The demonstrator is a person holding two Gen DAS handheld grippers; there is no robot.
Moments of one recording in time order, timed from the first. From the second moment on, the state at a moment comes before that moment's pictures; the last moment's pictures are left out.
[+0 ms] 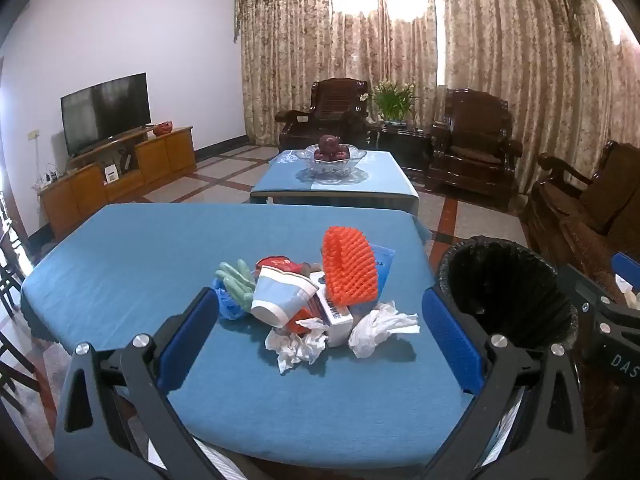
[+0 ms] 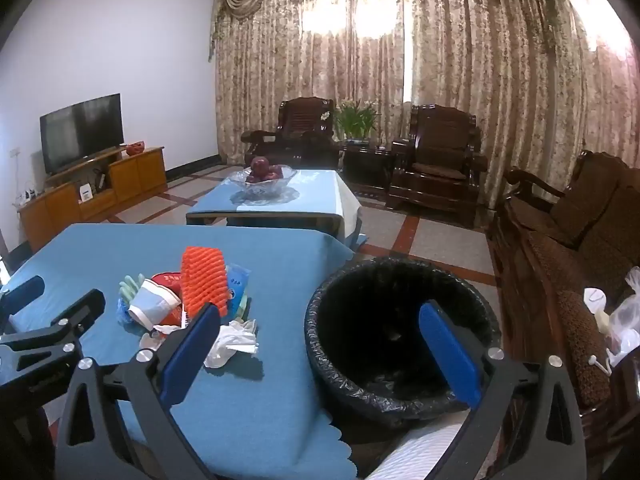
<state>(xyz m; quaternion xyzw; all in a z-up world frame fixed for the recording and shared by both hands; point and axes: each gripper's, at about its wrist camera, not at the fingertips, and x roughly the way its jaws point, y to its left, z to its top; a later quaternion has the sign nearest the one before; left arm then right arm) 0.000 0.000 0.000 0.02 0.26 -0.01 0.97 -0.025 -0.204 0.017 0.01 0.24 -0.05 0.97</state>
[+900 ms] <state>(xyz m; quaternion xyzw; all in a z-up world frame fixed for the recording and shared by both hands) 0.002 0.007 -0.001 0.02 0.26 -0.01 0.97 -0.024 -0.199 0.019 0.01 0.24 -0.05 0.97</state>
